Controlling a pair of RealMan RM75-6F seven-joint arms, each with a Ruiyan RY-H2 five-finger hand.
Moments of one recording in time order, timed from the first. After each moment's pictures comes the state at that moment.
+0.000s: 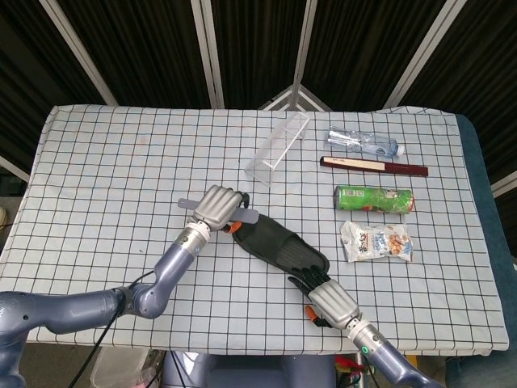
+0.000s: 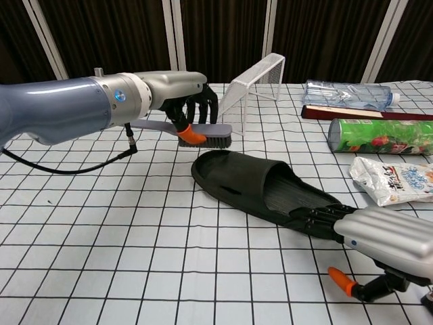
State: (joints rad) left arm -1.03 -1.68 -0.33 -1.41 0.77 0.81 0.64; right arm 0.40 -1.51 -0.02 -1.60 -1.55 0.93 -0.27
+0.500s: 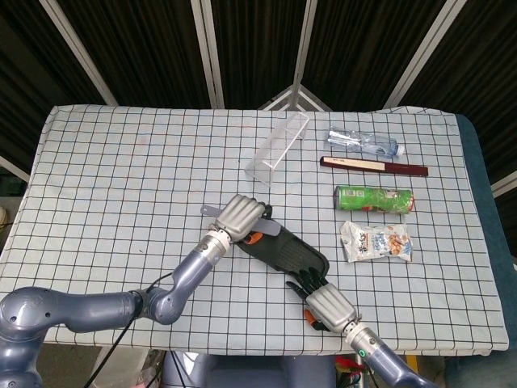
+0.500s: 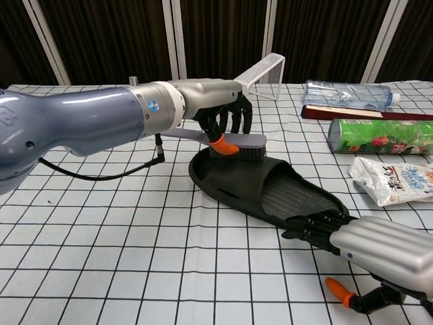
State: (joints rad) left arm -1.11 -1.74 -0.31 -1.41 0.79 0.82 0.60; right arm 0.41 -1.53 -0.07 -1.59 -1.55 0.92 -0.31
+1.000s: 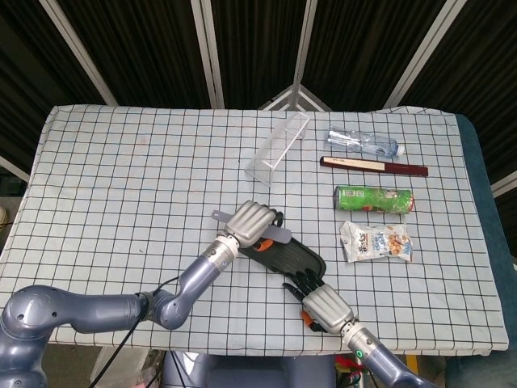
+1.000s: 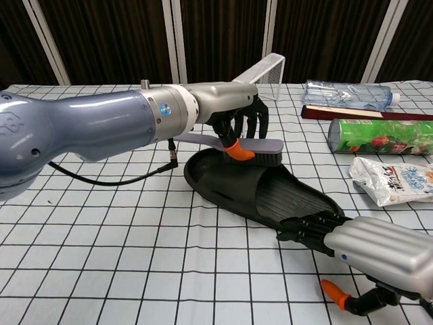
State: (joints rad) left arm -1.13 -1.74 -0.29 -1.43 0.80 0.82 0.56; right arm 0.43 -1.53 -0.07 -1.61 -1.52 0.92 -0.34
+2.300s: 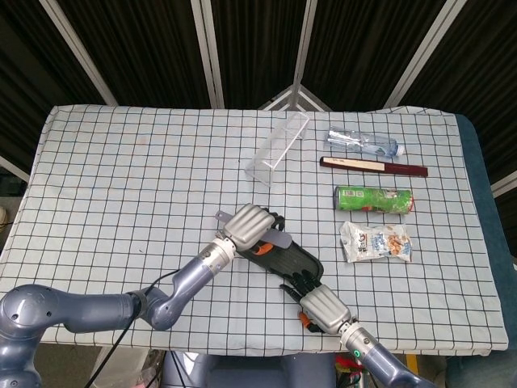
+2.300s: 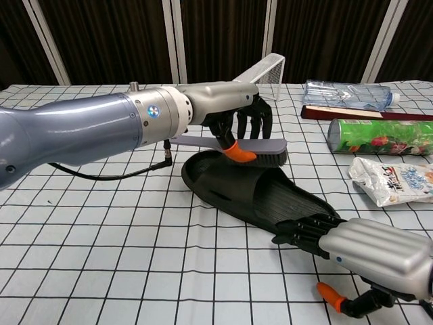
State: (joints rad) left arm -1.12 -1.72 -0.23 -1.42 0.97 0.82 0.37; right arm 0.46 -1.53 -0.09 -1.62 -1.49 0.91 -0.35
